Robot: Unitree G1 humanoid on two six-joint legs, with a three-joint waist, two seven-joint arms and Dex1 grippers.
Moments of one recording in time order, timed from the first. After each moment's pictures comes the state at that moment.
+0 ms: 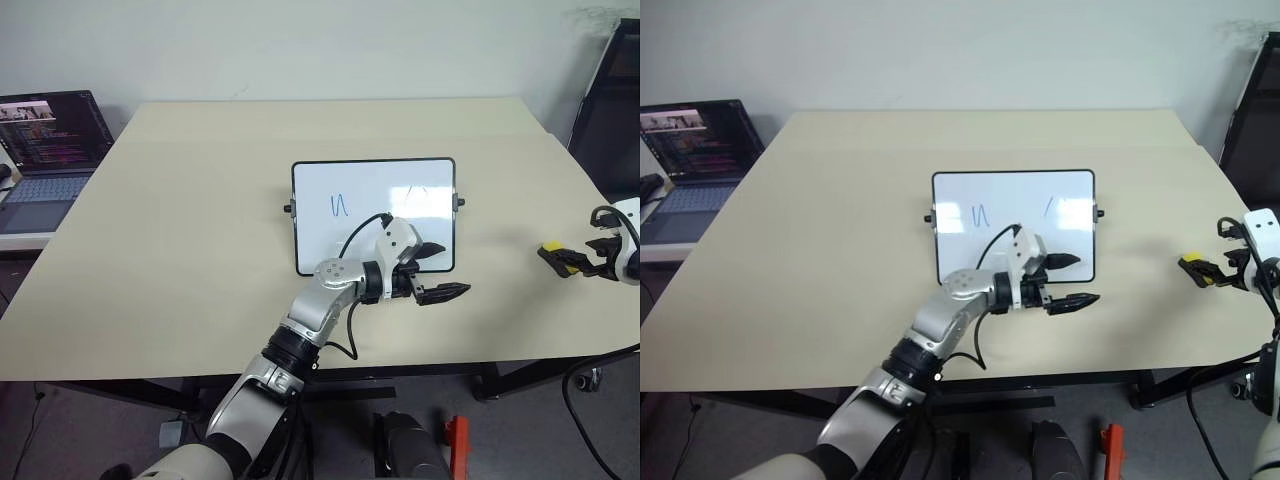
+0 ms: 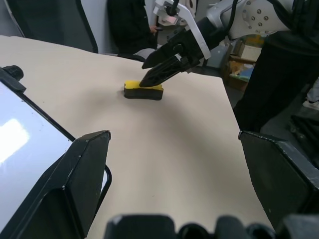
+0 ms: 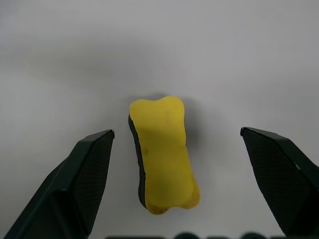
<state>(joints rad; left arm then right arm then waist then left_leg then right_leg) -0.67 -0.03 -0.33 0.35 -0.22 0.24 -0.86 -0.91 -0.94 -0.10 1.28 -0.01 0.21 0.90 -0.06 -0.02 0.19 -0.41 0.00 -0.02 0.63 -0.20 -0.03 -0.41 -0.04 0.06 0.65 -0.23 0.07</state>
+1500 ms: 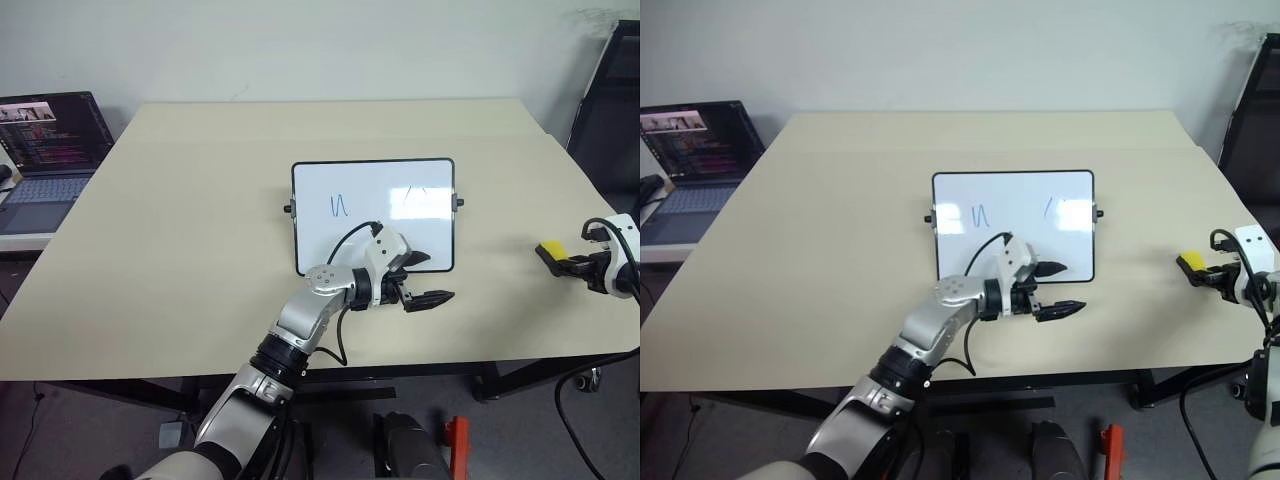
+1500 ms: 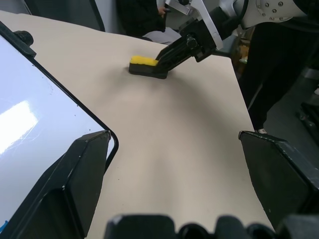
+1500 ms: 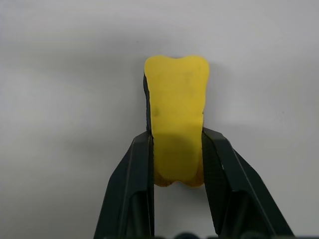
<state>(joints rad) -0.62 0.02 -0.34 0.28 -0.19 0.29 -0.85 -0.87 -0.91 -0.13 1.30 -0.01 0.21 0.90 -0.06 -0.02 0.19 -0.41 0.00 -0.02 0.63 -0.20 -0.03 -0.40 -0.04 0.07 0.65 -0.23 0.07</state>
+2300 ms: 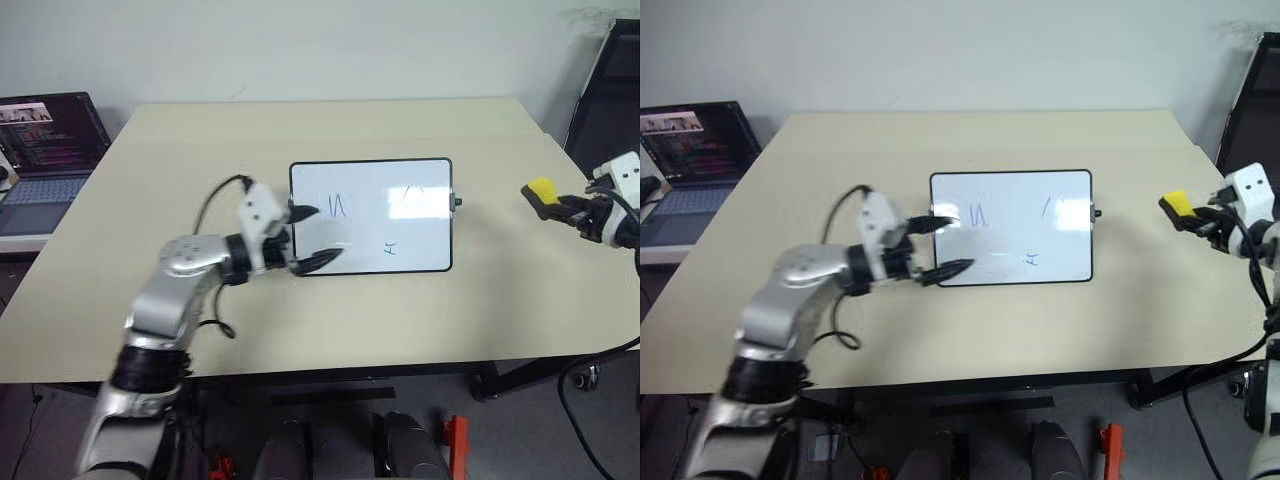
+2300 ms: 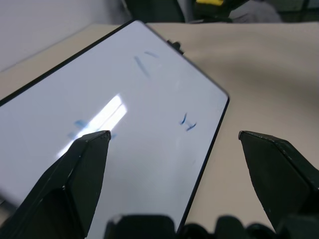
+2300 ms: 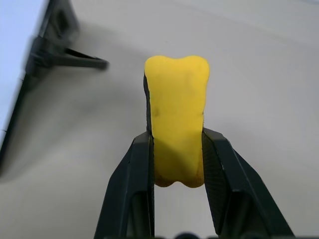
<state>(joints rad) -0.44 0.63 0.07 -0.20 -0.34 0.46 -0.93 -0.75 -0.88 -0.18 0.58 0.16 0.40 0.93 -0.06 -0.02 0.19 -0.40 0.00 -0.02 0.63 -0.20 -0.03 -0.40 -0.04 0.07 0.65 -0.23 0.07</state>
